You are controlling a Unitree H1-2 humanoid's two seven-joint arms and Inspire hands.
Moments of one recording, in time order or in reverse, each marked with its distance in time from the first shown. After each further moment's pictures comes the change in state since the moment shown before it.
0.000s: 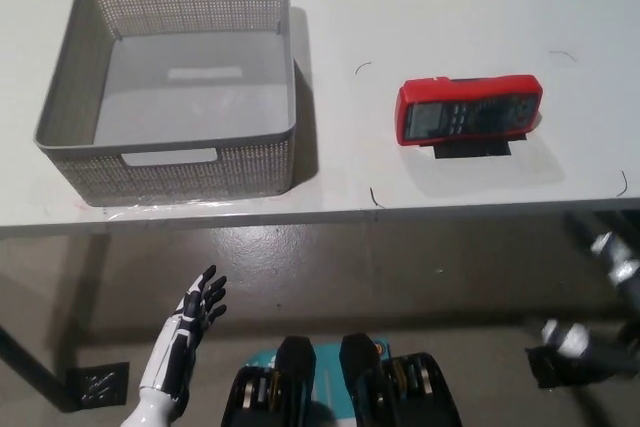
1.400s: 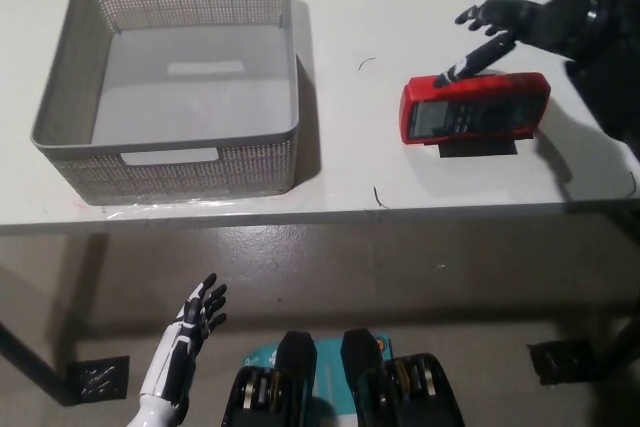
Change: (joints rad) left_arm 0.004 -0.001 0.002 0.014 0.001 0.000 -0.001; right_arm -1.330 0.118 0.622 1.496 -0.261 0.352 0.331
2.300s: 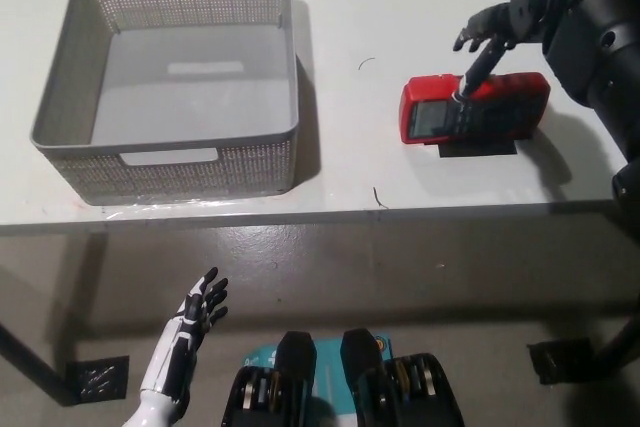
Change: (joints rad) left_arm -0.009 0.002 -0.002 -0.002 -0.001 -0.017 -0.007; right_arm -0.098 0.046 0.131 0.200 -0.158 -0.177 0.166
